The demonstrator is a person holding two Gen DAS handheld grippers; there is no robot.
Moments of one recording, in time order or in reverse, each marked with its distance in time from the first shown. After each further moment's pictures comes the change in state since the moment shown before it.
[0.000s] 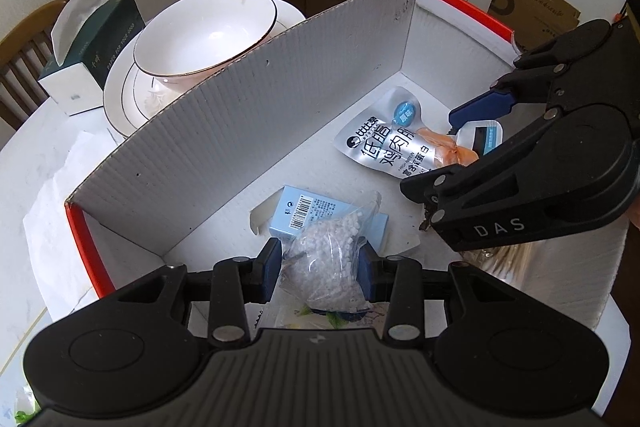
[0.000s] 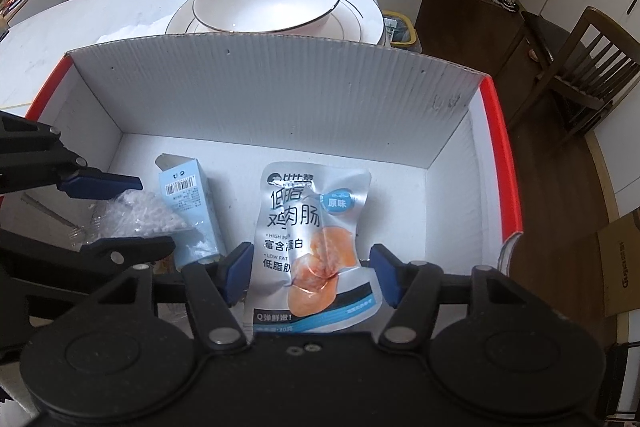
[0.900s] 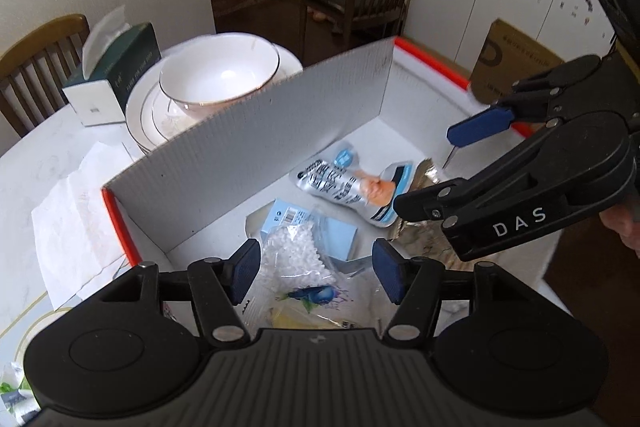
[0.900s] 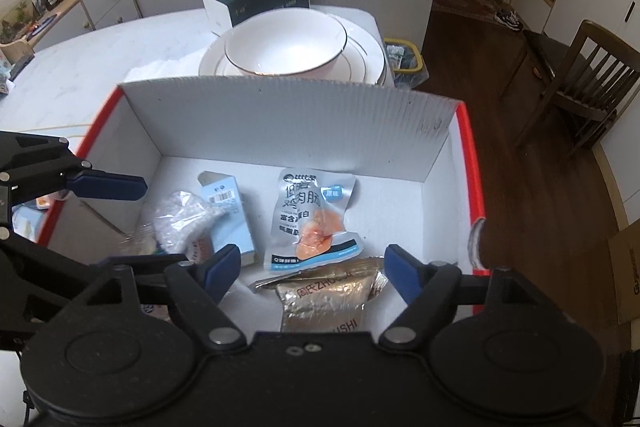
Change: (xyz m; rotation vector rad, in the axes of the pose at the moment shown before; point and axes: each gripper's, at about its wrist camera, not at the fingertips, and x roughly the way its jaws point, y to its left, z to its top) left arm -0.053 -0.002 -0.020 -0.070 -0.160 -0.049; right arm -0.055 -0.002 -0.014 0.013 -0.099 0.054
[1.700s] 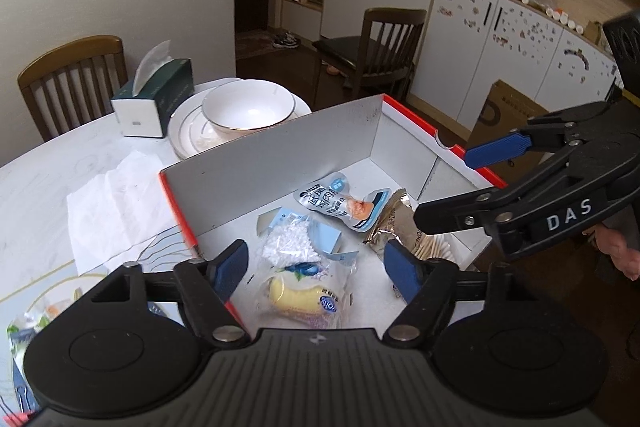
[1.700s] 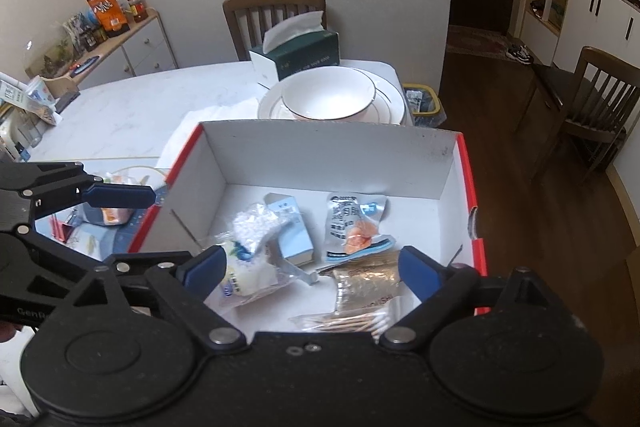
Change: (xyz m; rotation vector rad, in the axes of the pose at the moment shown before) left arm -0.075 -0.003 -0.039 -0.100 -0.169 0.010; right arm -0.069 0.023 -0.029 0.021 -0.156 0.080
